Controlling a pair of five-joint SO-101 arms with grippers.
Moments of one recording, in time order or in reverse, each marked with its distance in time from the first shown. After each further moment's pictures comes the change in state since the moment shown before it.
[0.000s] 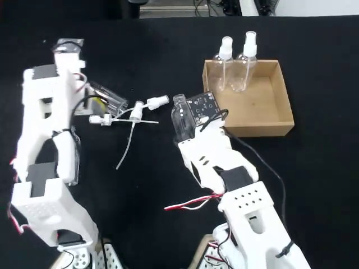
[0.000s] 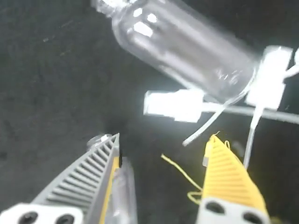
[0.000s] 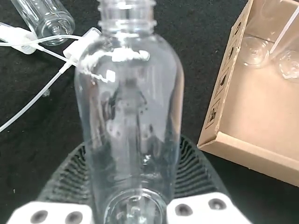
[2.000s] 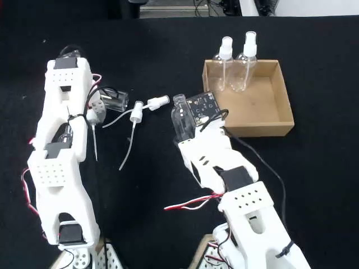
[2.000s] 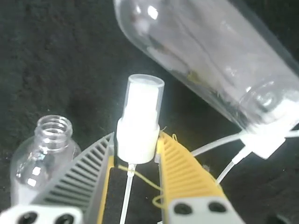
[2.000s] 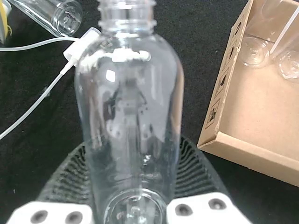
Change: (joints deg) left arm 3.7 21.5 -20.8 14.1 26.5; right arm 0.0 0.0 0.0 0.0 0.0
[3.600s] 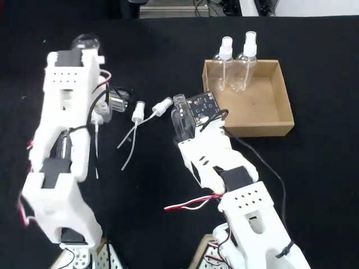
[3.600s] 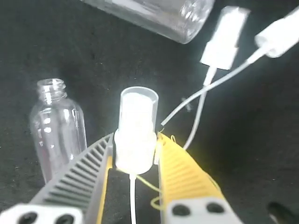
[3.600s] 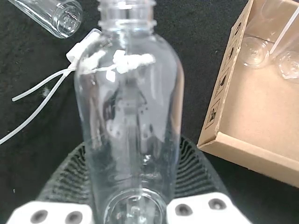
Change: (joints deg) left arm 5.3 -20.0 6.4 8.5 -11.6; right arm 0.0 -2.1 0.6 0.0 0.2
